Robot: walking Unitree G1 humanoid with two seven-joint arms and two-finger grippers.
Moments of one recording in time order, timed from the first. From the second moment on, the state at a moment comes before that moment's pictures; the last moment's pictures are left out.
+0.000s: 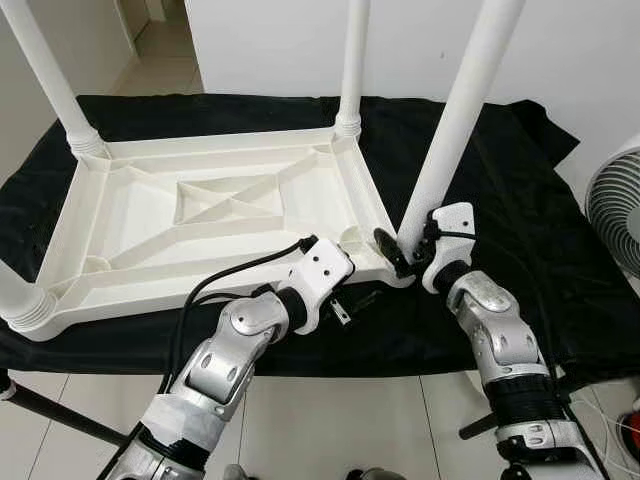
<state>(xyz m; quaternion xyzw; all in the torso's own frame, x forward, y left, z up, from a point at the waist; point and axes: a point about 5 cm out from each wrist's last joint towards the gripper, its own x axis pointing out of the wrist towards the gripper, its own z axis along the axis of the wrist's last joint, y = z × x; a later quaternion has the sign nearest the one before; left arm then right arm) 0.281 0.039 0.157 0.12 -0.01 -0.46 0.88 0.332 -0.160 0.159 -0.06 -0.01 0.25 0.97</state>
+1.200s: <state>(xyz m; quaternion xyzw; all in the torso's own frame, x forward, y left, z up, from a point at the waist) 0.280 0.036 0.160 0.12 -0.02 -0.46 0.88 0.341 -0.178 0.151 -0.04 0.00 0.29 0.96</state>
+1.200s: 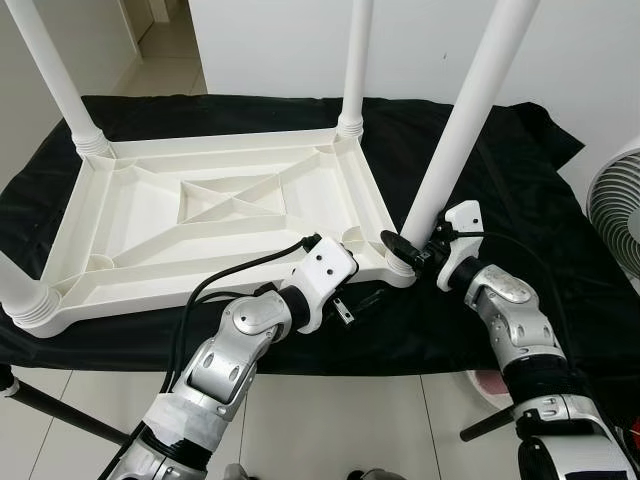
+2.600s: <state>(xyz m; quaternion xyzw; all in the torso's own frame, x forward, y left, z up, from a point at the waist) 0.279 0.032 0.159 0.12 -0.03 -0.47 0.87 0.301 -0.123 0.159 0.05 -0.03 -0.02 1.00</state>
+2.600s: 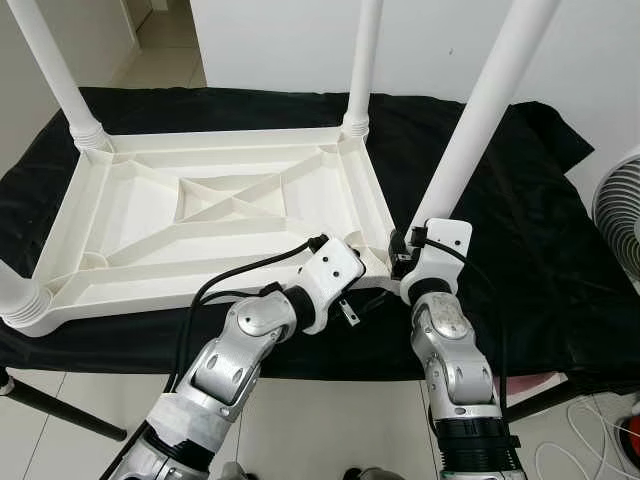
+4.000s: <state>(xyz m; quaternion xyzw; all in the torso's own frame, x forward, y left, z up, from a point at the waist) 0.274 0.025 0.153 0.12 -0.02 -0.49 0.86 0.349 -0.173 0.153 -0.09 -0.02 0.33 0.94</state>
